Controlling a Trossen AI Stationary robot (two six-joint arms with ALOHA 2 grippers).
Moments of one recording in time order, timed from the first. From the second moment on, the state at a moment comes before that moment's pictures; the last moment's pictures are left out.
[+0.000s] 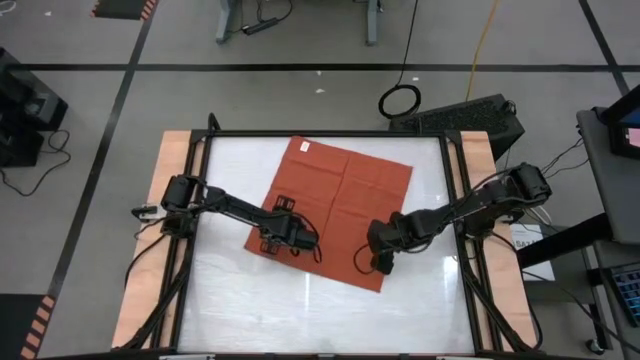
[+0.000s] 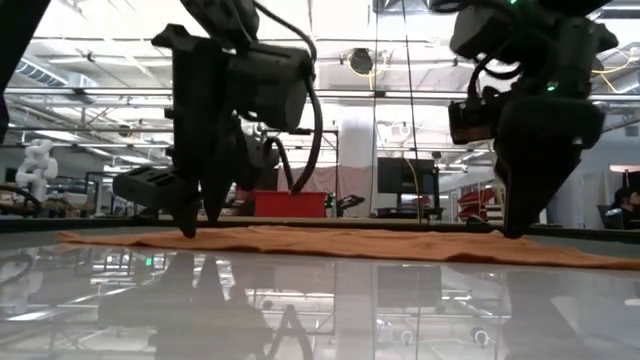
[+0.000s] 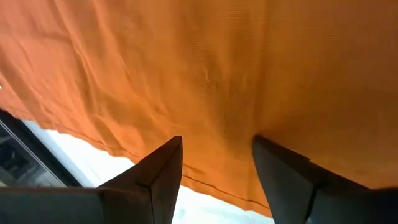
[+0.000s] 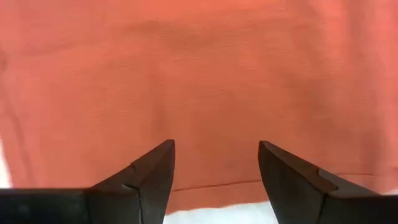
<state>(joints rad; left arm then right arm) -0.15 1.98 1.24 -1.07 -0.46 0.09 0.27 1.54 0.78 -0.53 0.10 0.74</state>
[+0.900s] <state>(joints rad) -0.04 1.94 1.23 -1.26 -0.74 0.11 0.45 1.69 0.96 -0.26 0.04 0.73</state>
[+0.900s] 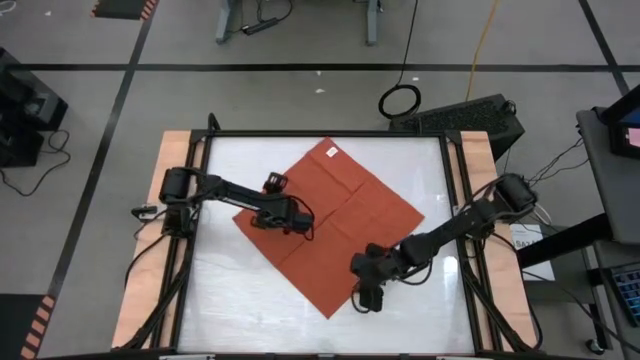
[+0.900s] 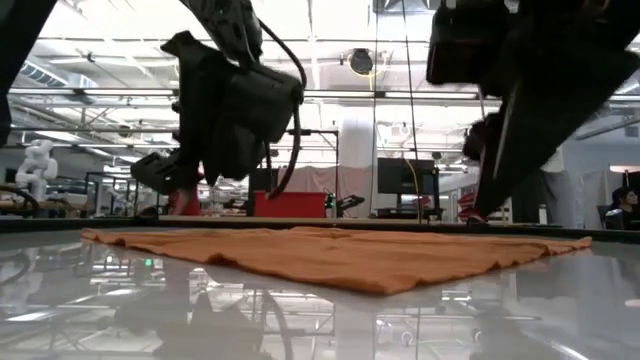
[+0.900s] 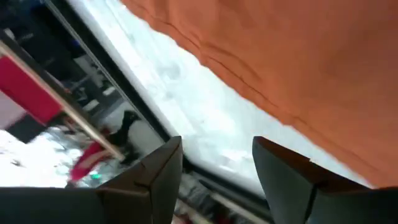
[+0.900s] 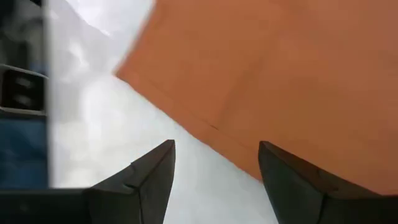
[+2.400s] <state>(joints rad) -0.06 1.87 1.23 -0.84 -0.32 0.15 0.45 1.68 0.88 -0.46 0.11 0.93</state>
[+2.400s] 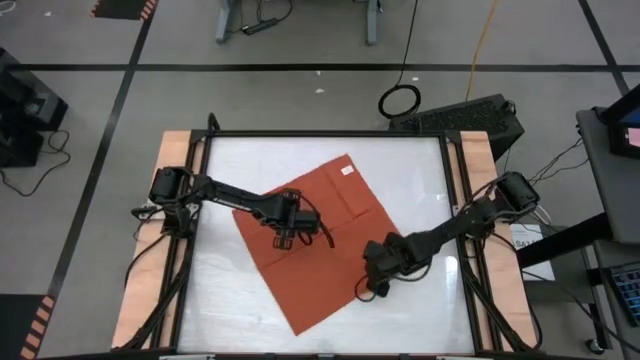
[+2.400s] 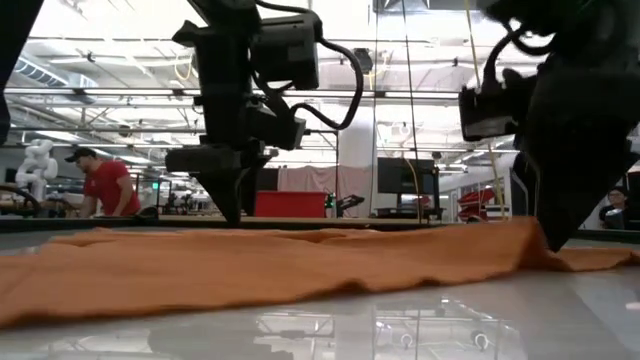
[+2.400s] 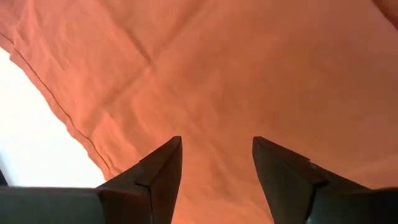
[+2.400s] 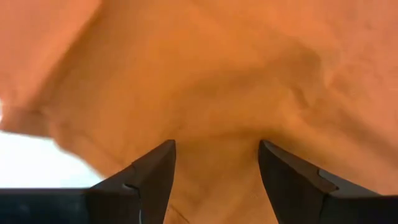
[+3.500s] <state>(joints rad) 0.06 1.95 1.23 -0.46 -0.45 0.61 0.55 1.68 0.88 -0.45 0.25 0.98</state>
